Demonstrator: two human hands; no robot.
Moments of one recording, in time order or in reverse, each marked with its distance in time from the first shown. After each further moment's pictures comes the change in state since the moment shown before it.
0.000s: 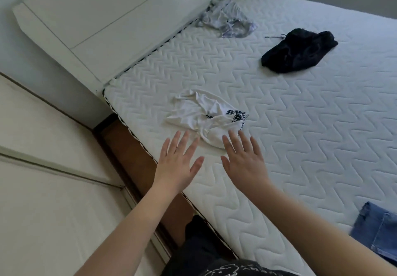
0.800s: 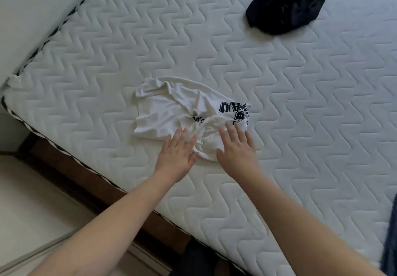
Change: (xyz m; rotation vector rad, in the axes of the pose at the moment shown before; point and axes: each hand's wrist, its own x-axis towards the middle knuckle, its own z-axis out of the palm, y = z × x) left_hand 0.288 -0.104 0.210 -0.011 -0.268 0.356; right_hand 0.257 0.005 0.170 0.113 -0.251 0.409
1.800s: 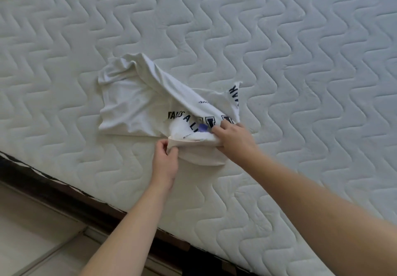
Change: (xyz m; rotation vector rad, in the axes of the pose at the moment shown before) left_hand 0.035 0.046 0.091 -1.456 0.229 -0.648; right_hand 0.047 0.072 0.094 0.098 0.006 -0.235
